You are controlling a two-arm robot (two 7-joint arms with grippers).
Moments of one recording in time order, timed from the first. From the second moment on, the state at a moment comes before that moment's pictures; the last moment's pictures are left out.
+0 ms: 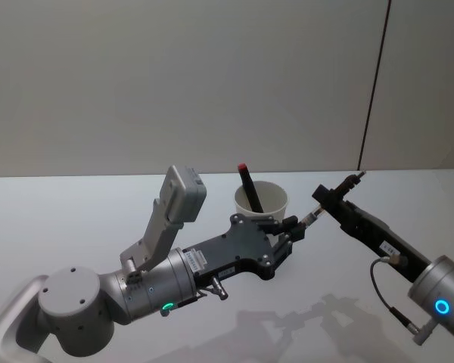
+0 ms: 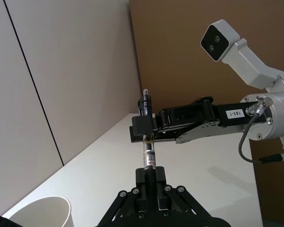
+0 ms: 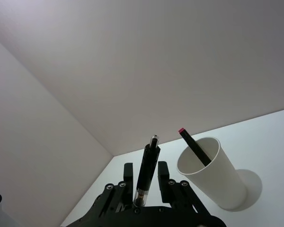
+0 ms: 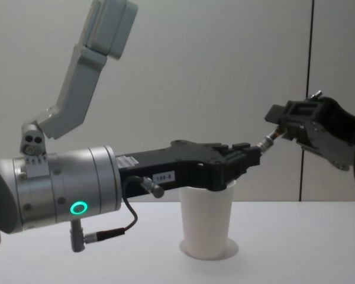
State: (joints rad) left arm -0.37 0.31 0.41 -1.42 -0.37 -0.01 -0.77; right arm 0.09 0.34 -0.27 -1.74 1.05 0.23 0.23
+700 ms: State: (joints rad) left arm -0.37 0.30 0.41 -1.42 -0.37 -0.01 -0.77; right arm 0.09 0.33 -0.28 -1.74 1.06 0.18 0.24
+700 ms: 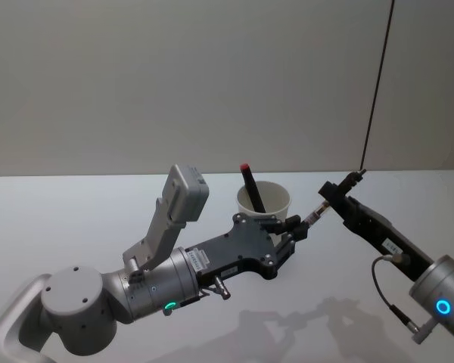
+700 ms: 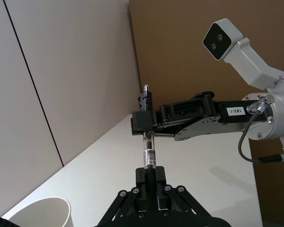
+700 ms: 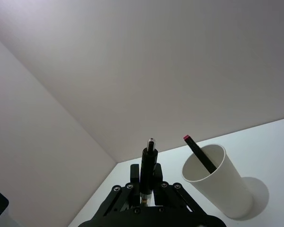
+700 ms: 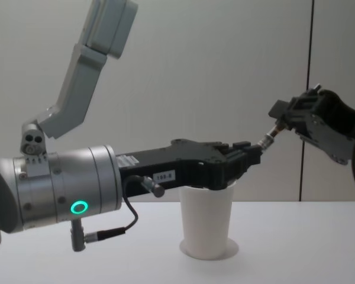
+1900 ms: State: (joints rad) left arm -0.37 0.31 0.41 -1.42 -0.37 -0.01 -0.77; right arm 0.11 0.37 -0.27 -1.73 0.97 0.14 0.24
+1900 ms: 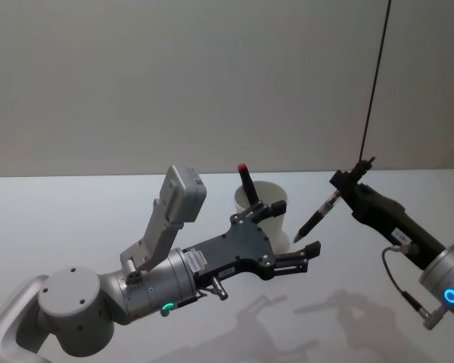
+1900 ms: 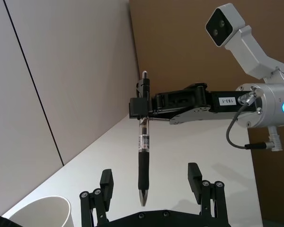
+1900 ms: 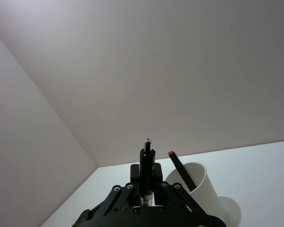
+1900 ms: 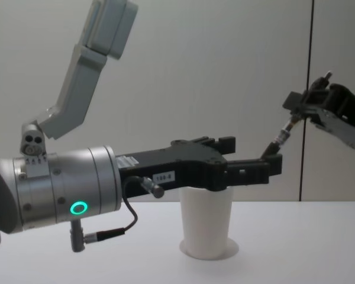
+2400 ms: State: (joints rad) left arm -0.37 0.31 0.41 -1.42 -0.37 -0.01 -0.77; right arm 0.17 0.39 -0.25 -1.68 0.87 0.11 0.31
